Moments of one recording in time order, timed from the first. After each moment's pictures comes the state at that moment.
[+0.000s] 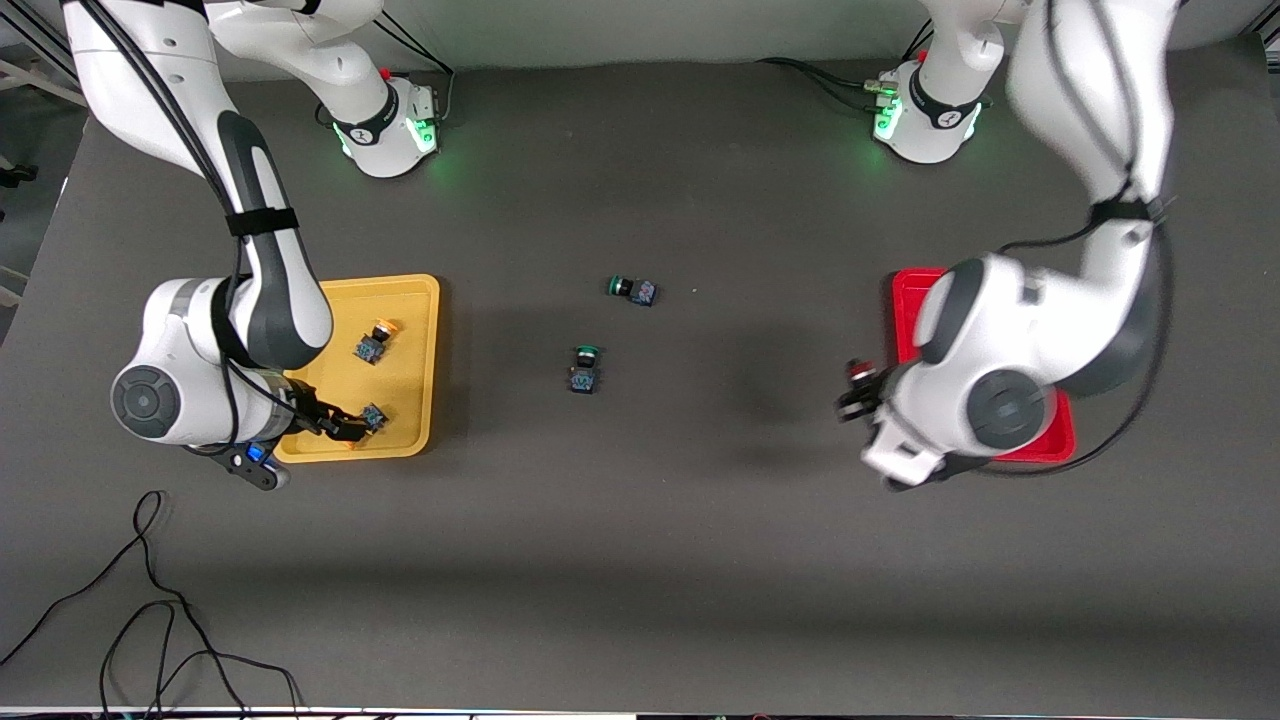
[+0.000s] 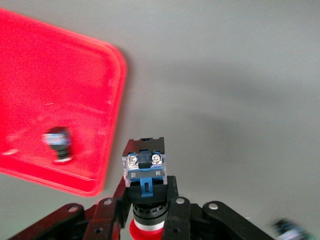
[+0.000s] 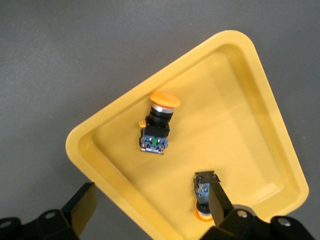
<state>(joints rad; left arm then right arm) -0.21 0.46 -0.08 -1.54 -0.05 1.66 -0.51 0.36 0.45 -0.32 -1.77 0.16 1.93 0.51</state>
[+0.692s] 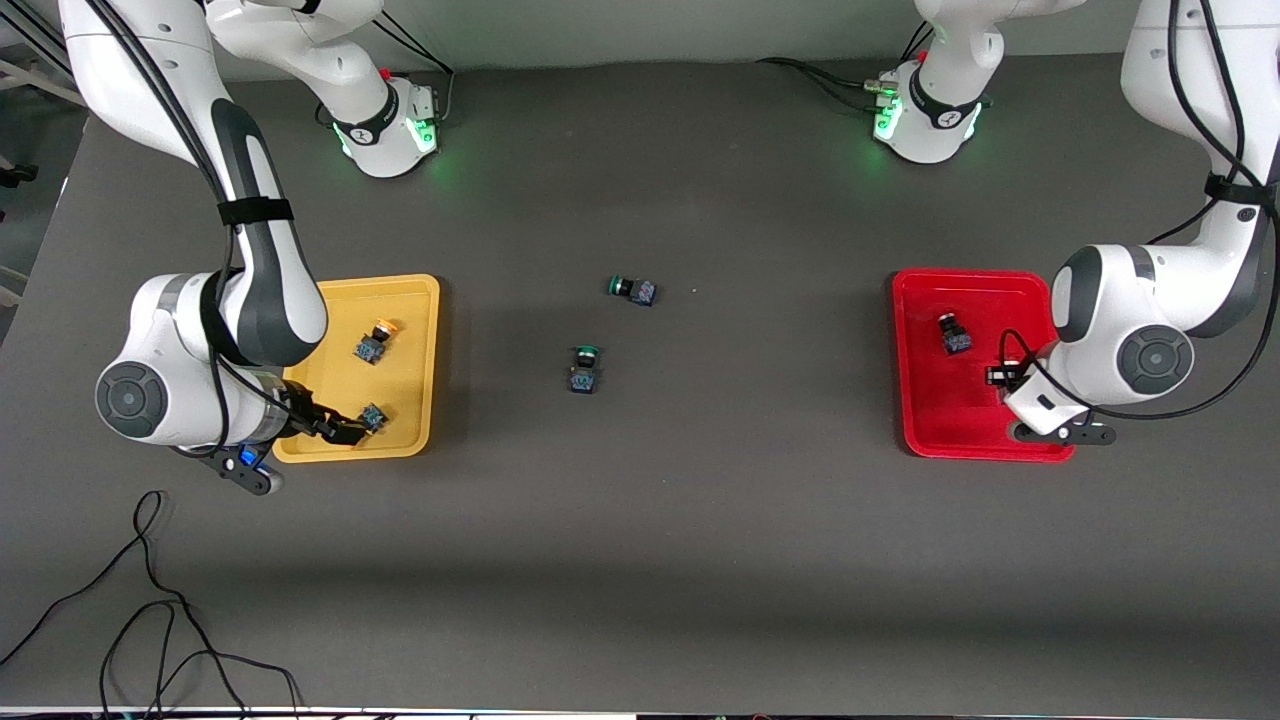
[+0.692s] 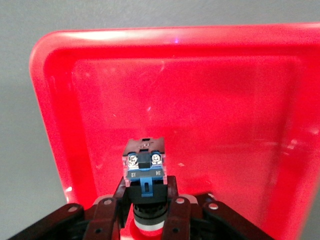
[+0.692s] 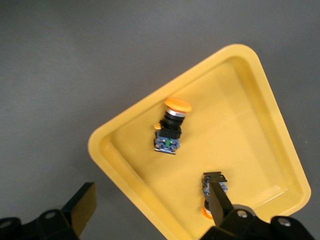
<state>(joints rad) 0.11 0.39 -0.07 -2.06 0.16 2.22 -0.01 0.37 0.44 -0.32 -1.71 0.16 1.92 0.52</state>
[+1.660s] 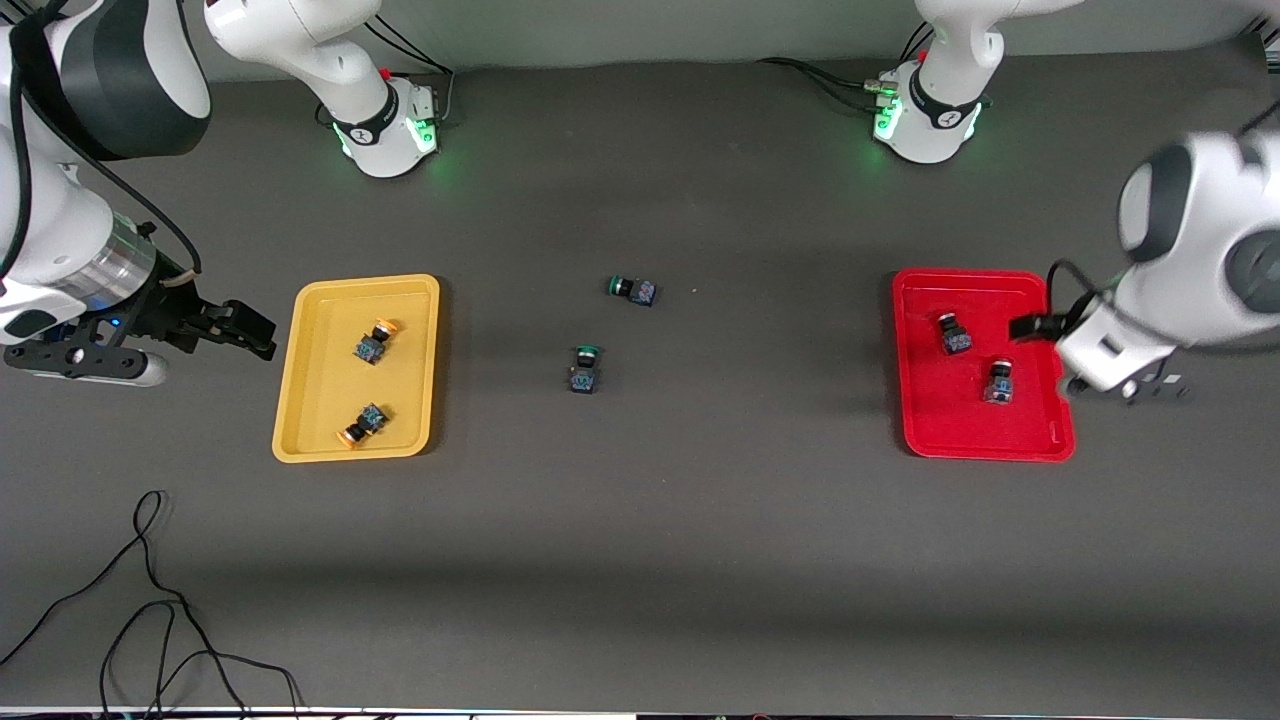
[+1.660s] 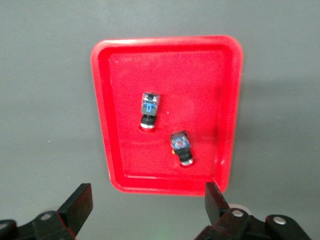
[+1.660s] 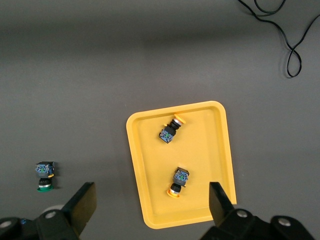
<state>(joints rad) 0.10 0.05 -0.17 -1.90 0.11 1.76 -0.04 0.43 0.05 -0.32 -1.70 -0.02 1.78 0.24</state>
